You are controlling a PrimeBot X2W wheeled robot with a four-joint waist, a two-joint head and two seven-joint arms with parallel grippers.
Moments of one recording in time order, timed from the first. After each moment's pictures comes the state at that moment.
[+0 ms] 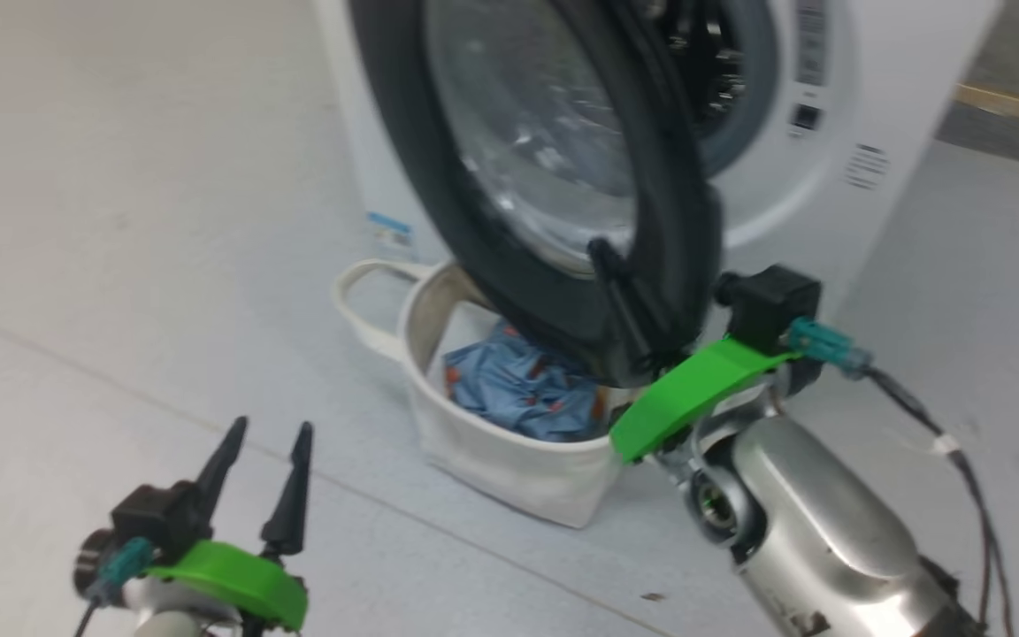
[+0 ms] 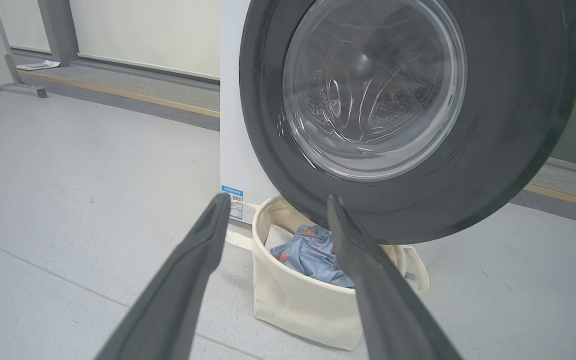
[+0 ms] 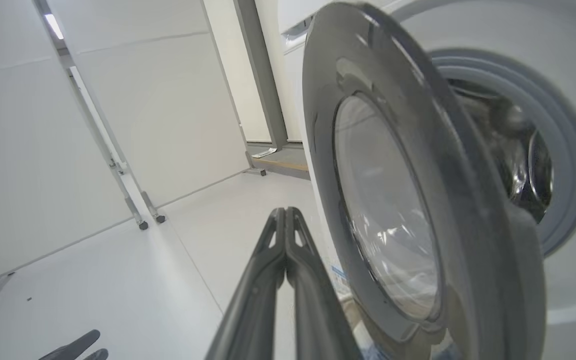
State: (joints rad) left arm -0.24 0.21 -0.21 0.42 -0.35 -0.11 -0.25; right arm -0.56 -0.10 0.55 0.30 0.57 0.13 -0.13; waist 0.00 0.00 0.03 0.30
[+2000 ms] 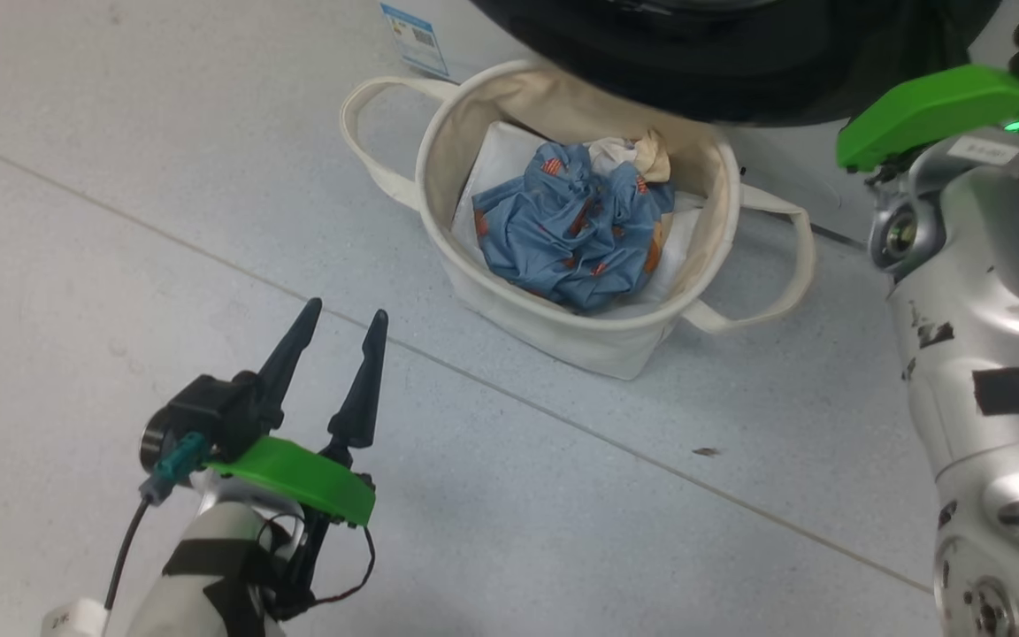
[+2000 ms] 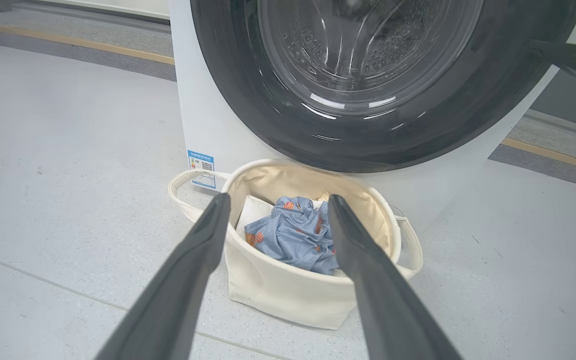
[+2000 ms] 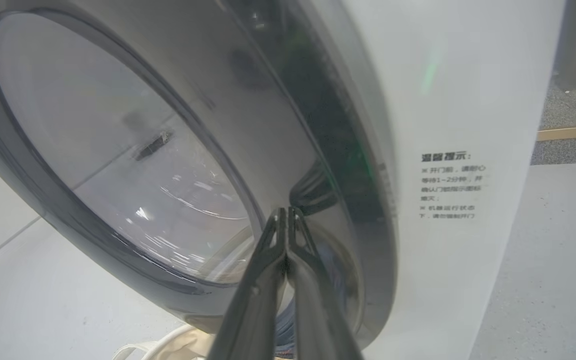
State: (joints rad) left arm -0.43 0.12 -0.28 0.42 -0.35 -0.13 -0.25; right arm -1.05 -0.07 -0.08 0.93 0.23 0.13 -0.25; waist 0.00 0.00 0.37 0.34
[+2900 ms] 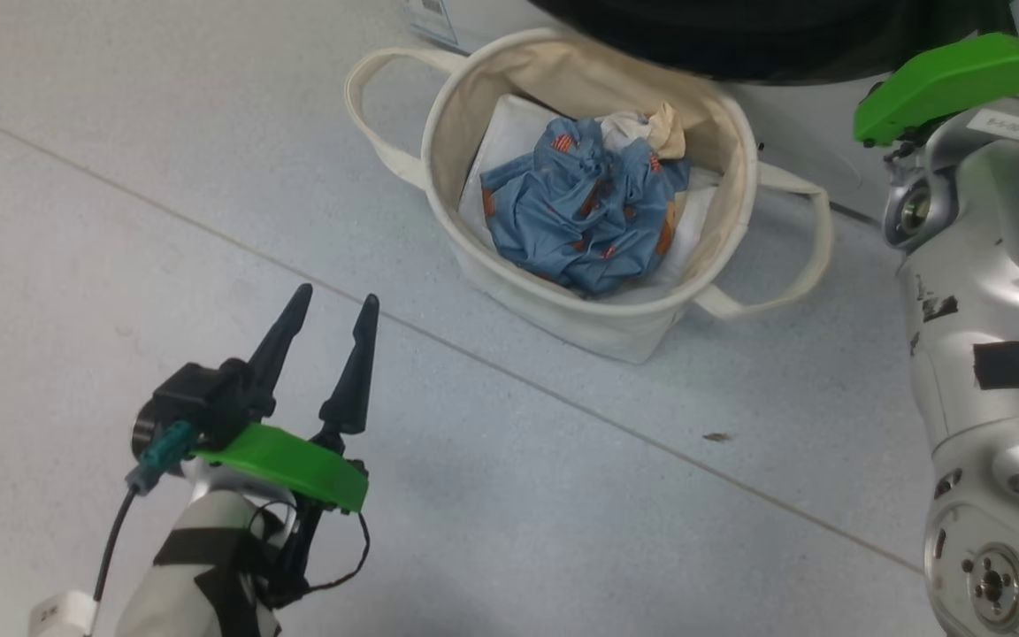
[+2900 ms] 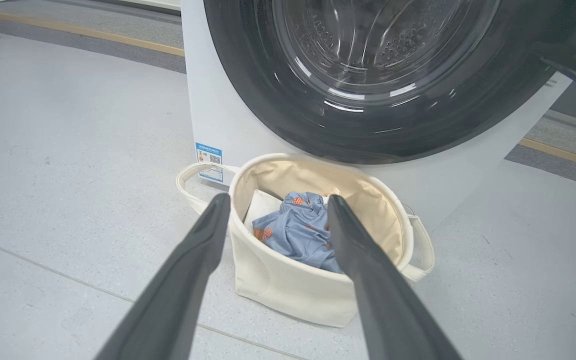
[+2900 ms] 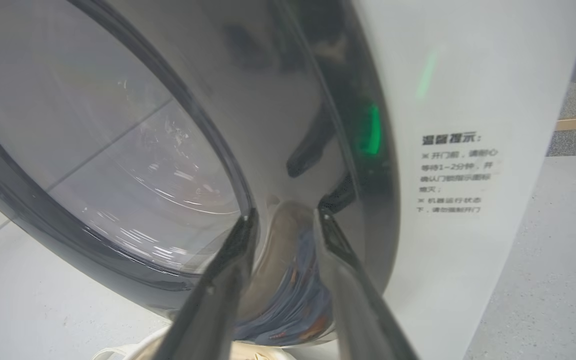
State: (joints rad) left arm -0.45 0.12 -0.27 0.42 -0.36 -0.13 -0.25; right arm -1.12 -0.05 -0.28 0.97 0.04 0.14 -0.26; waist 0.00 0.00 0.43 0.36
